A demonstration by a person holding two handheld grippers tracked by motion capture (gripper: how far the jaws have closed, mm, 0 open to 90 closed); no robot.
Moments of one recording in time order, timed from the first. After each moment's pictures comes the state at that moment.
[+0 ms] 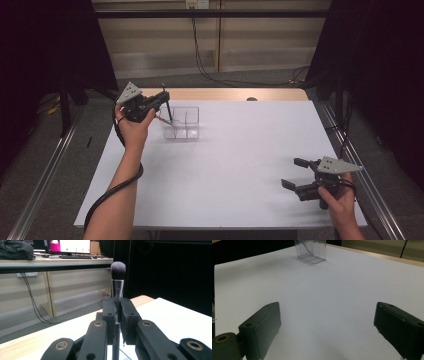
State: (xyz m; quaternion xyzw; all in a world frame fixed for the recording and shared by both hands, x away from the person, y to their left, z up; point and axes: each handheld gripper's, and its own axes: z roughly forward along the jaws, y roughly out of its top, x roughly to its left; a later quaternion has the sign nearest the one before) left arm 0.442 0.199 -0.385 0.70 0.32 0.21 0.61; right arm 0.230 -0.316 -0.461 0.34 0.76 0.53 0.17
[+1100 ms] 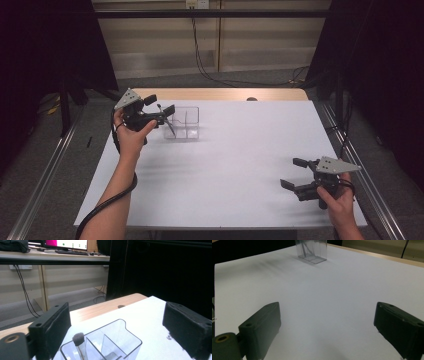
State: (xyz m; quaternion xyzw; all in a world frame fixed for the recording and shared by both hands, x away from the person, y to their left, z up) left arm 0.427 0.203 -0.389 0.69 0.33 0.19 0.62; right arm 0.230 -0.314 -0.461 0.34 0.76 0.53 0.17
